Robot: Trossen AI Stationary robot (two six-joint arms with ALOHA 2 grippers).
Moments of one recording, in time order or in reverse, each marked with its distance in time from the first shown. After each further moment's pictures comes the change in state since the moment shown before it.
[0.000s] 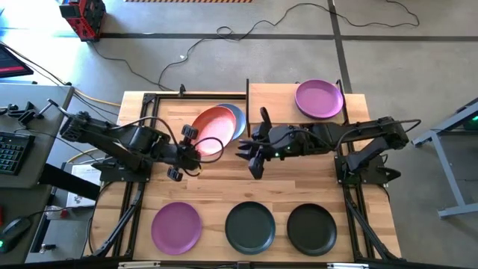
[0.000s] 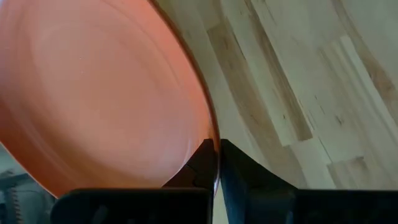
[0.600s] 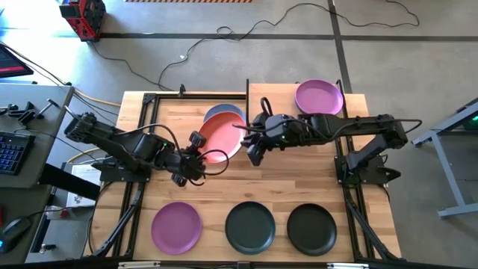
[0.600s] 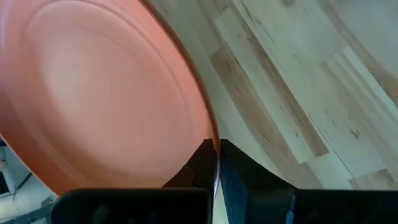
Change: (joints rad) left arm -0.070 0.070 0.039 0.071 -0.058 0.113; right arm -0.090 0.000 0.016 -0.139 -0.008 0.088
